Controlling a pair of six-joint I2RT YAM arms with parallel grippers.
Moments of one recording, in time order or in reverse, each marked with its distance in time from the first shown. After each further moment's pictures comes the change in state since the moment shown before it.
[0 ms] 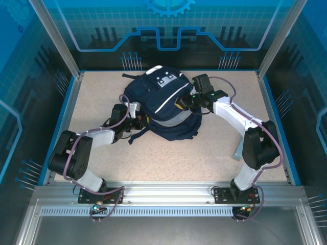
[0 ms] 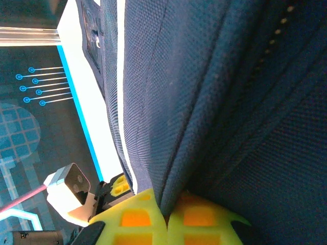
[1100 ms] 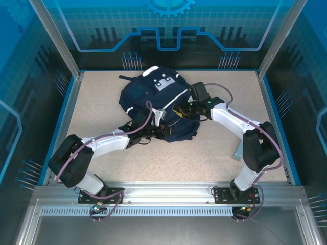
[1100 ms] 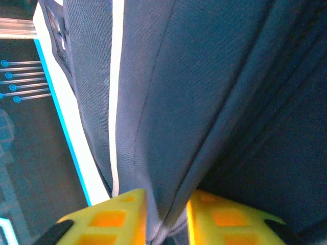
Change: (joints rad) left arm -0.386 -0.041 0.143 -0.218 -0.161 -0.107; right arm 0.051 -0.042 -0.137 0.068 0.067 -0.011
